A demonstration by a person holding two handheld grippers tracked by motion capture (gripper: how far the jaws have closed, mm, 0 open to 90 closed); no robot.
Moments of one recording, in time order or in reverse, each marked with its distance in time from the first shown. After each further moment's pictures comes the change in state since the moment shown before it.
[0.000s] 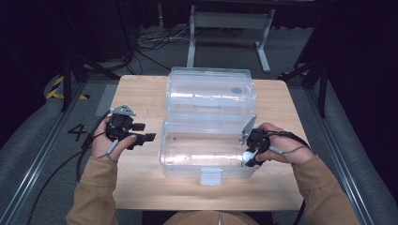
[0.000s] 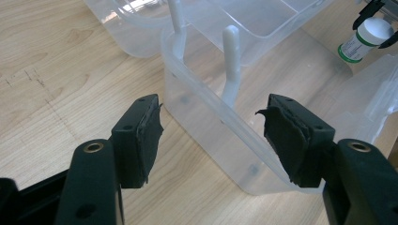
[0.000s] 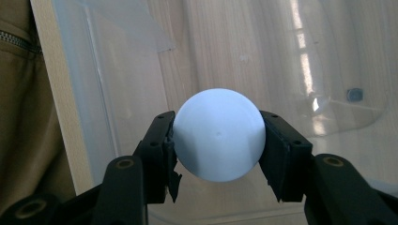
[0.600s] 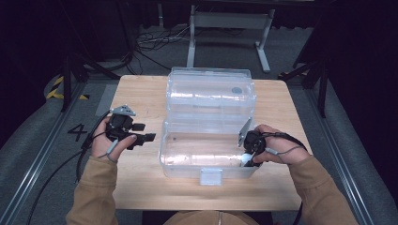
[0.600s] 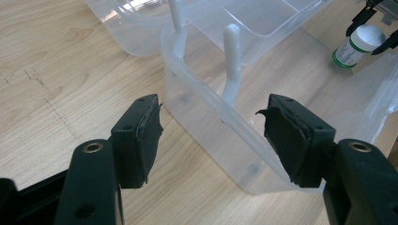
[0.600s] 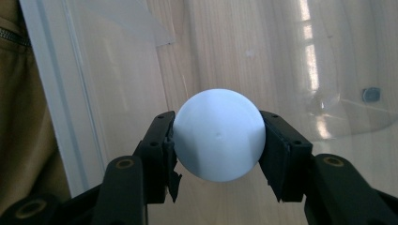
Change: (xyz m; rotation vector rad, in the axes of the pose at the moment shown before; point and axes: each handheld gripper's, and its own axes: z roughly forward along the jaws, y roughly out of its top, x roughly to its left) left arm 0.000 0.000 0.000 0.001 0.000 -0.005; right arm -0.002 0.005 0.012 0.039 0.009 -0.009
